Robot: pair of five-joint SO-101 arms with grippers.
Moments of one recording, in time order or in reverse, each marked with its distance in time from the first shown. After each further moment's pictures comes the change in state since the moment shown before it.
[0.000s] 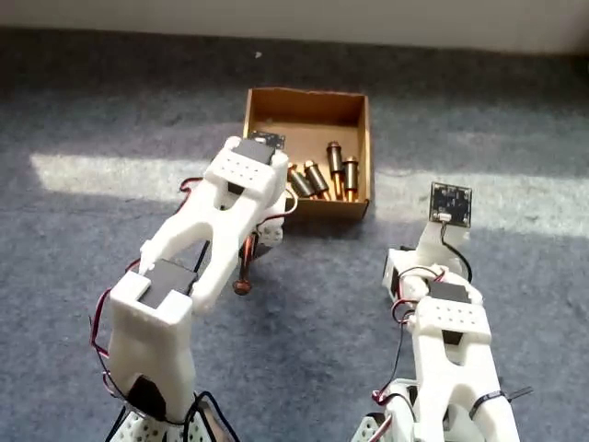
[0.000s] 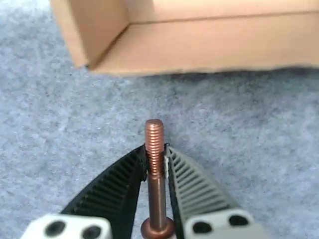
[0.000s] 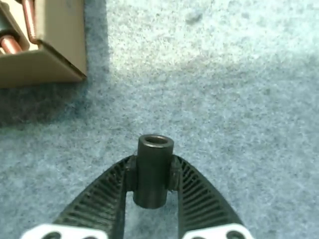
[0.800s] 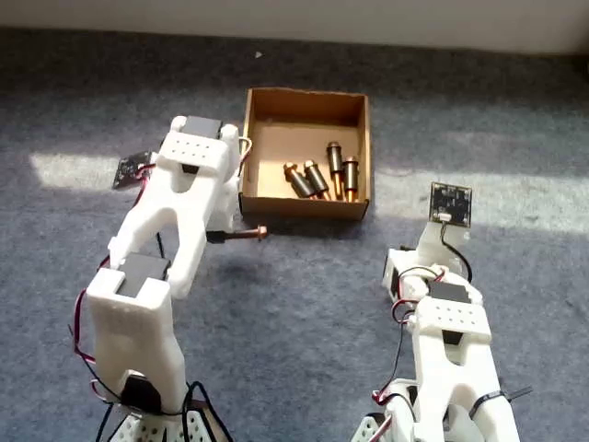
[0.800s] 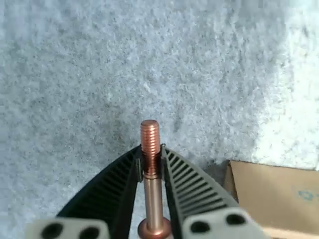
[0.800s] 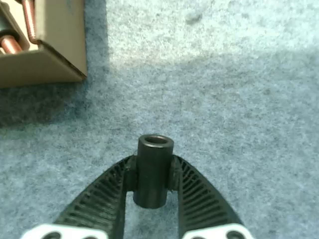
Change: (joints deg) left arm -11.1 0.5 -5.6 2.2 84.0; right arm 0.0 0.0 0.0 0.0 0.0
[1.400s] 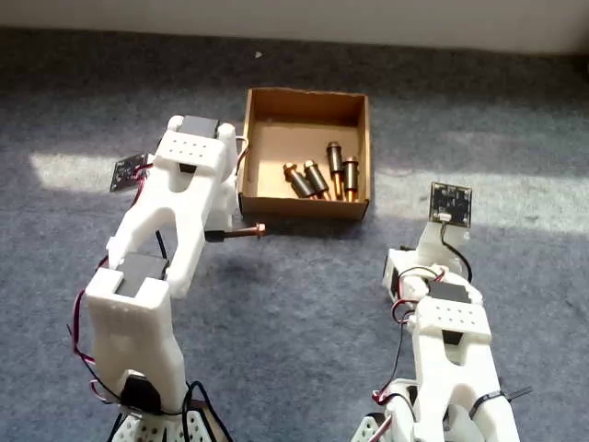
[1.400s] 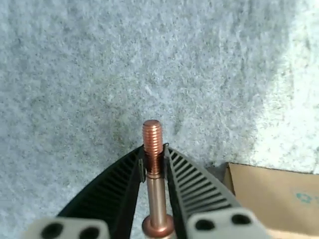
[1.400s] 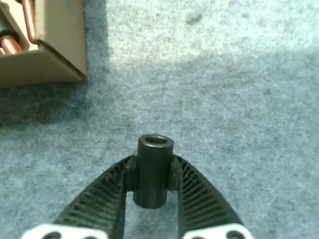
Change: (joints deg) left arm -0.6 0.0 0.0 0.0 2.0; right arm 0.0 0.0 0.0 0.0 0.0
